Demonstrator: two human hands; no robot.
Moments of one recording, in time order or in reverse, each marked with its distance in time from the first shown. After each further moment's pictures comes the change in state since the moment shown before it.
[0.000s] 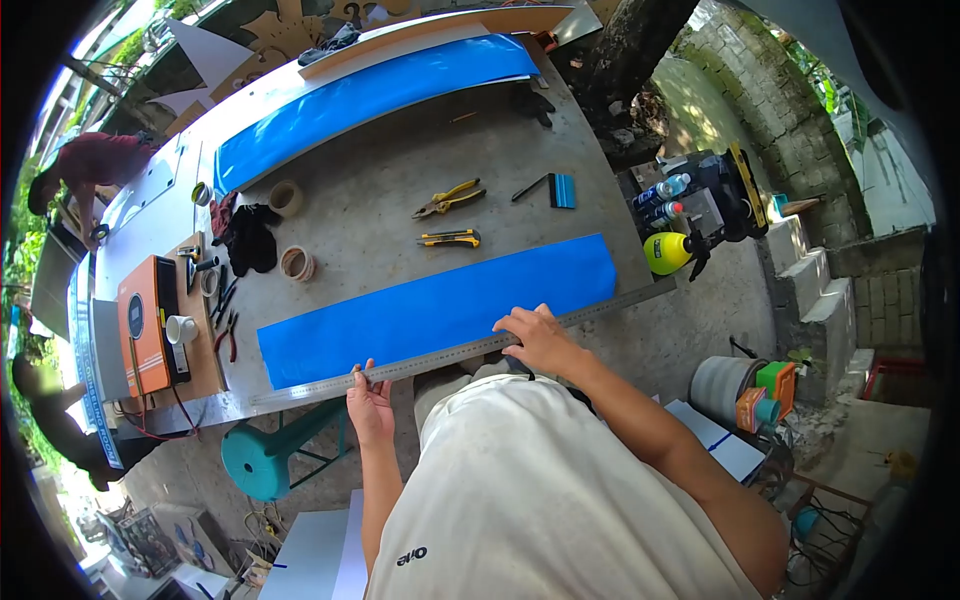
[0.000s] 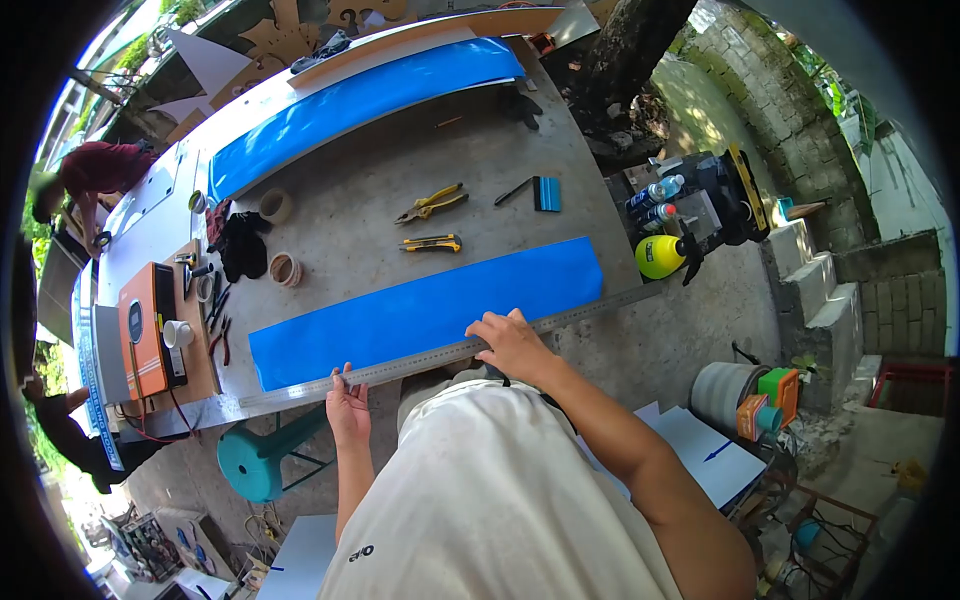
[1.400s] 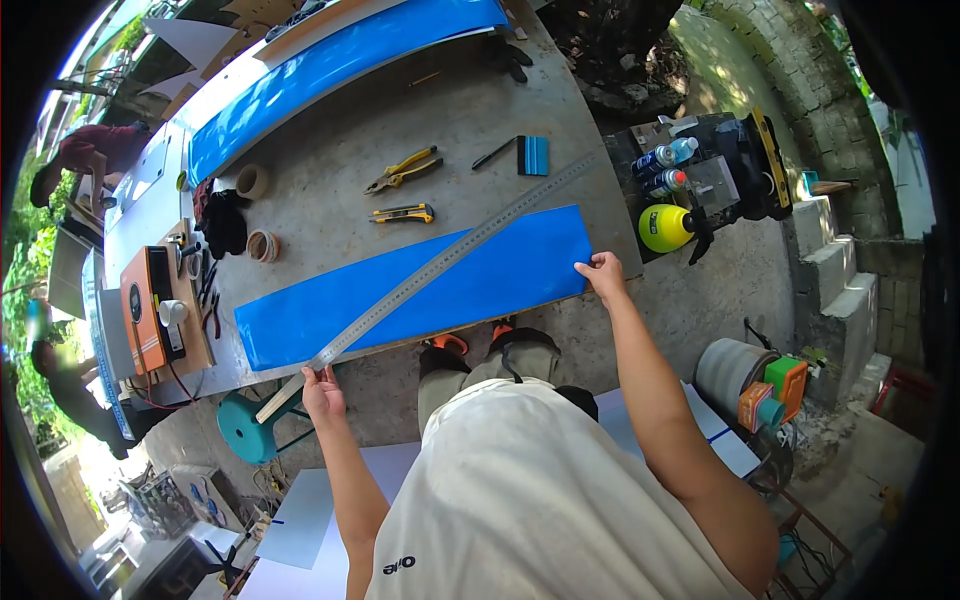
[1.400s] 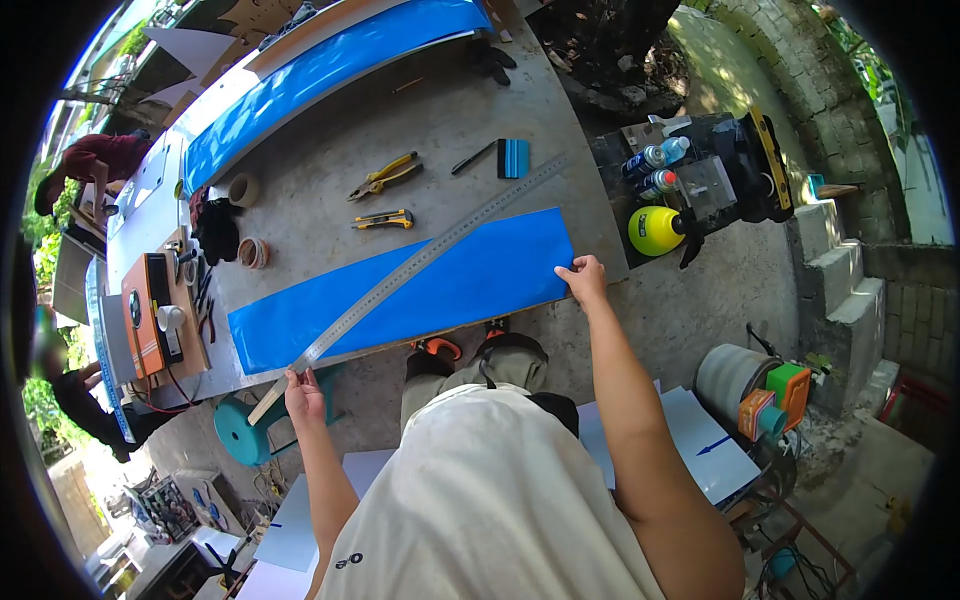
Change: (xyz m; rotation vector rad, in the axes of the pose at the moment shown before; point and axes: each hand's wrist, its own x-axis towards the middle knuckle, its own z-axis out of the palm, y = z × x) left_hand 0.008 -0.014 -0.020 -0.047 0.414 0.142; right_hand -0.078 0.325 0.019 0.390 0.459 0.945
